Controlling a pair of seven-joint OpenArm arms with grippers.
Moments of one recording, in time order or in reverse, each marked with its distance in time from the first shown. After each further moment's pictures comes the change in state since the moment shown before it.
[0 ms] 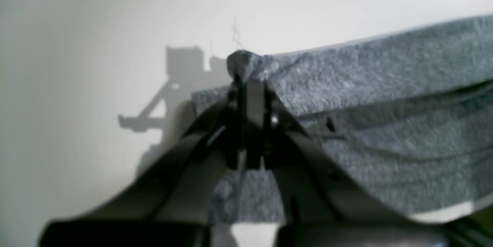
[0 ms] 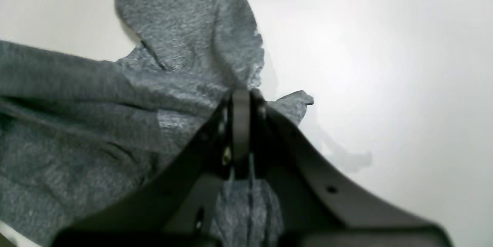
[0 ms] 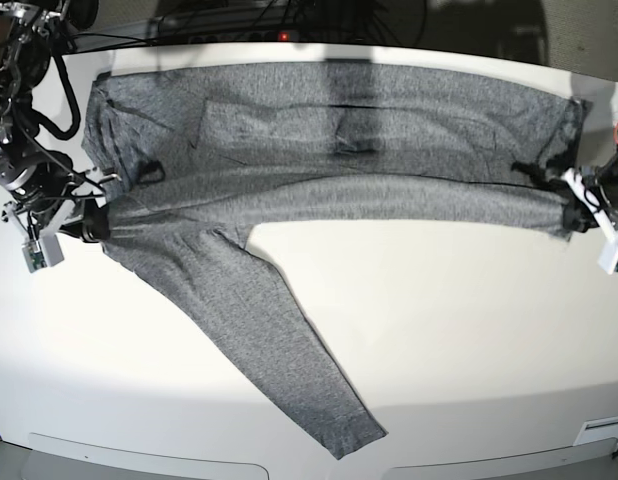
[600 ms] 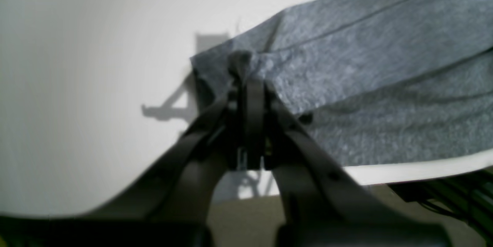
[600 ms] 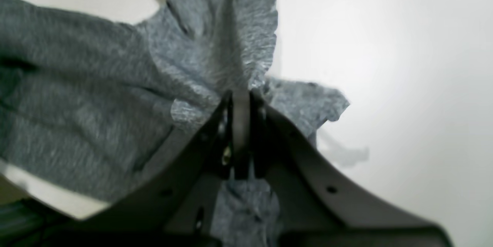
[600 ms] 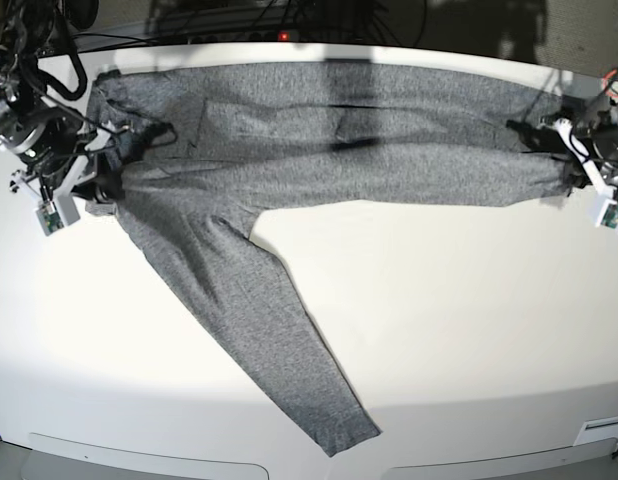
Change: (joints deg) left arm 11.6 -0.1 0.0 9.2 6.6 4.1 0.4; right arm -10.0 0.0 0.0 8.2 1.2 0.4 -2.0
